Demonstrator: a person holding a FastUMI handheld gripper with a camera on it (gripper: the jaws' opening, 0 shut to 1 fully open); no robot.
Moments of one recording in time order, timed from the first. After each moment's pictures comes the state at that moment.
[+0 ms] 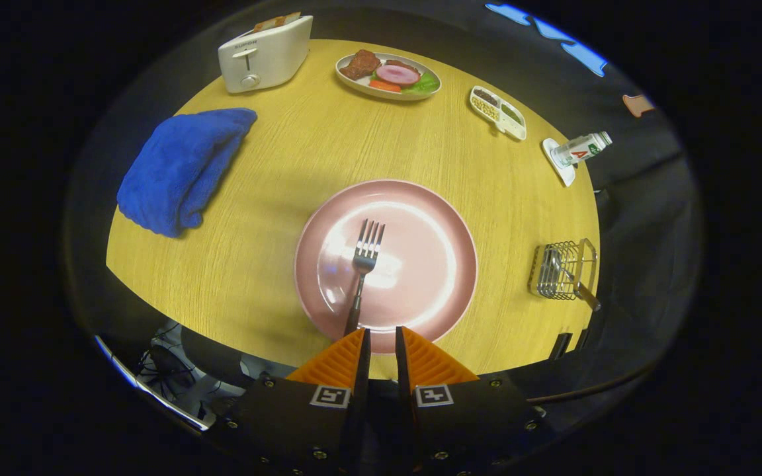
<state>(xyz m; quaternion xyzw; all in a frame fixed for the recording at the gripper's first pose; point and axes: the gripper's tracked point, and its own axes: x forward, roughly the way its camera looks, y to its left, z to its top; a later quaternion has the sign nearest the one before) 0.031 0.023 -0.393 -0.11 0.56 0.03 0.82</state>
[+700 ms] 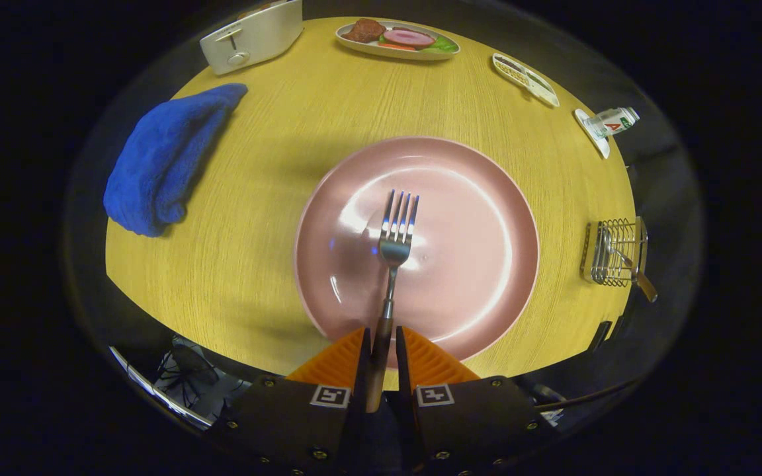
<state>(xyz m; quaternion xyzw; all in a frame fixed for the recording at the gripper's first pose) 0.041 0.034 -0.442 -0.08 0.60 0.04 0.79</state>
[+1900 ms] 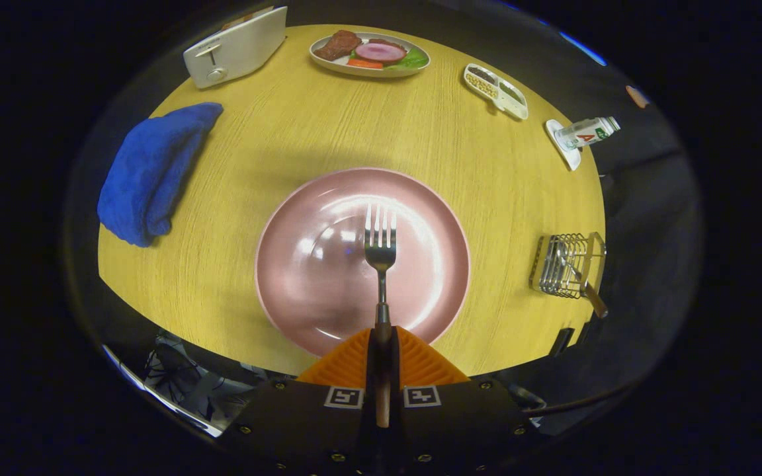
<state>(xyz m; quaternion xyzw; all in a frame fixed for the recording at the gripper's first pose) 0.054 -0.019 -0.386 -0.11 0.59 -0.01 0.80</state>
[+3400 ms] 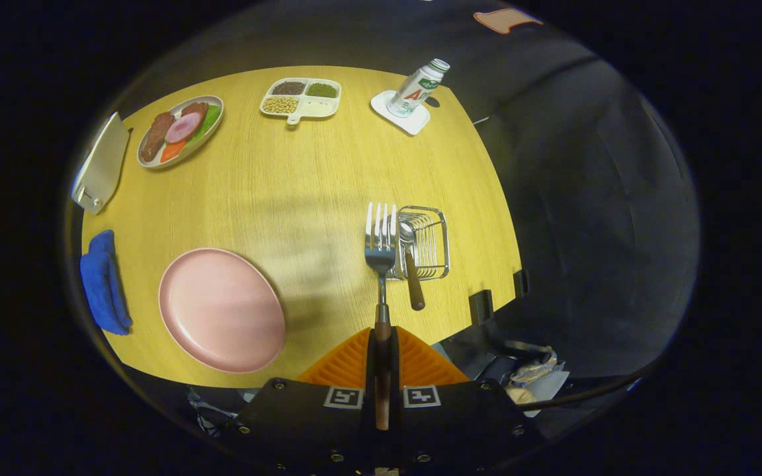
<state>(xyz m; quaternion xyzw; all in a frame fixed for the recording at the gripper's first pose) 0.050 -0.204 -0.308 0.02 0.58 -0.20 0.79</state>
